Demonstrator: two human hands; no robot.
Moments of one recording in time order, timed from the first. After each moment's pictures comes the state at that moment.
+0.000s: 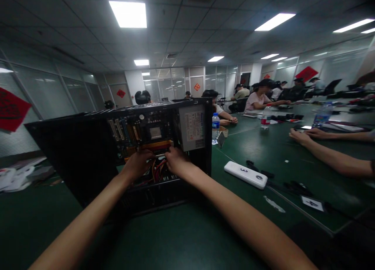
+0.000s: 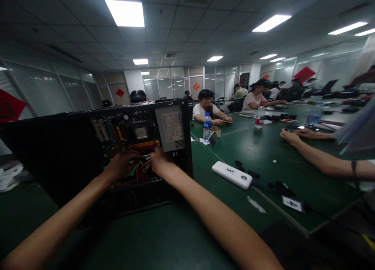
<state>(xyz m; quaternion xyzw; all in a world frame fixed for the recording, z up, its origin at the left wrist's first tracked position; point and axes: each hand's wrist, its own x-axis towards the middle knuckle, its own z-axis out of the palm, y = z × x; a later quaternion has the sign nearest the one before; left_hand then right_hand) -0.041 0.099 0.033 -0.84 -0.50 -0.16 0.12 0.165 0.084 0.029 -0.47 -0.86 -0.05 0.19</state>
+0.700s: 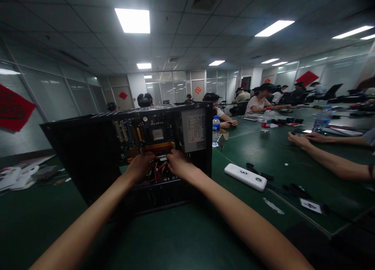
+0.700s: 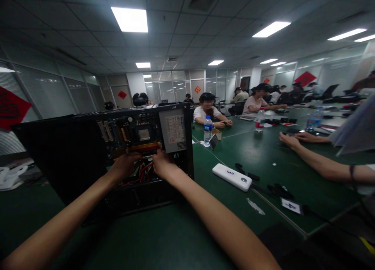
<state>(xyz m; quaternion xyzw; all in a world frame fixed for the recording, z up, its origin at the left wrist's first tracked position) -0.037 0.090 0.034 -0.84 -0.51 -0.14 0.13 0.167 0.081 0.029 -0.46 -0.86 -0.04 0.19</state>
